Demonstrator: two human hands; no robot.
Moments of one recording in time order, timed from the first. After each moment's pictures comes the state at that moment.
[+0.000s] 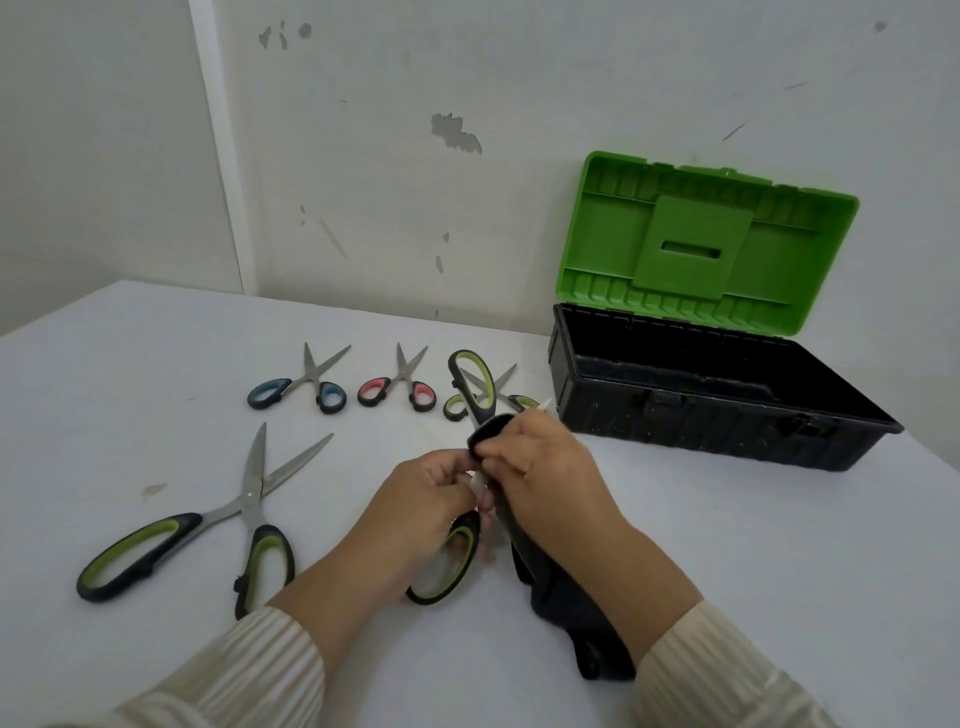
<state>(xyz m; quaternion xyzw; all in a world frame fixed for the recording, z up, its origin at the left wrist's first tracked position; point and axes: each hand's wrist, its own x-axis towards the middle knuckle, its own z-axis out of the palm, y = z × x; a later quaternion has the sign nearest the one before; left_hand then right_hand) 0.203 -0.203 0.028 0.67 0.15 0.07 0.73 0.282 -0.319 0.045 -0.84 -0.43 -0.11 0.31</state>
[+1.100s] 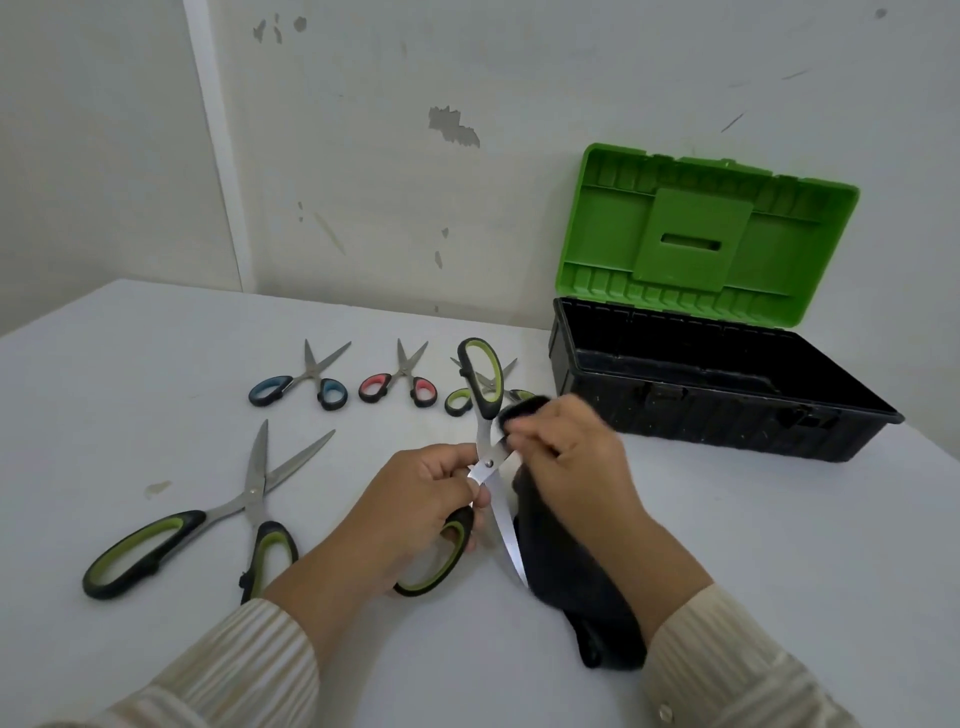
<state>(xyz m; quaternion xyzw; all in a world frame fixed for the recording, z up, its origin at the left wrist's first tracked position) 0.195 -0.203 0.037 0.68 0.15 0.06 0.72 0.293 -0.330 0.037 -0.82 -0.39 -0.18 0.39</state>
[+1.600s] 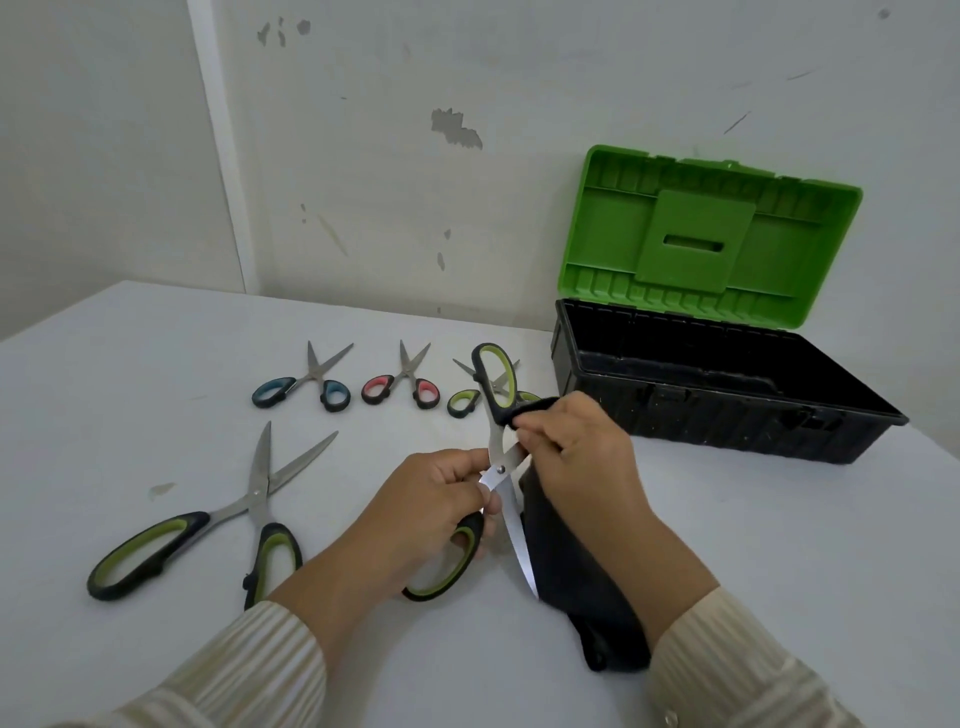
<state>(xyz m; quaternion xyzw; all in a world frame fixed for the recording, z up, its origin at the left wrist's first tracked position) 0.195 -0.204 0.038 0.70 0.13 0.05 0.70 0.285 -0.328 0.046 -0.84 -0.37 -0.19 0.36</state>
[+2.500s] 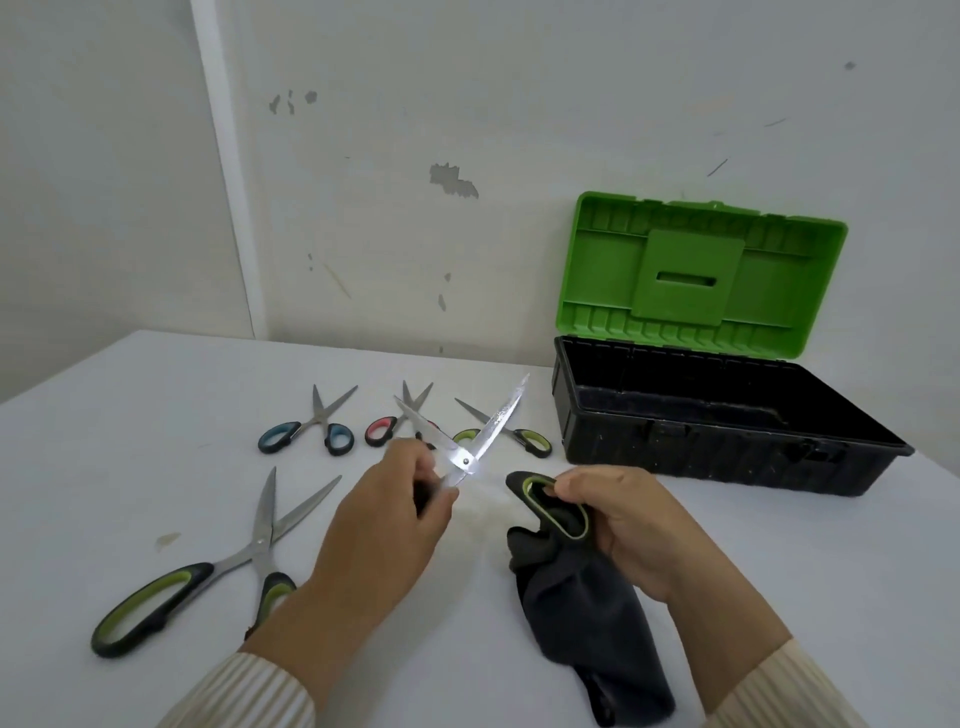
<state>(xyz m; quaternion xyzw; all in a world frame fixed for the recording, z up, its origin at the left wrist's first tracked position) 0.197 -0.177 0.028 0.88 0.13 0.29 0.35 0.296 -0.362 0.067 -0.69 -0.17 0.26 0.65</state>
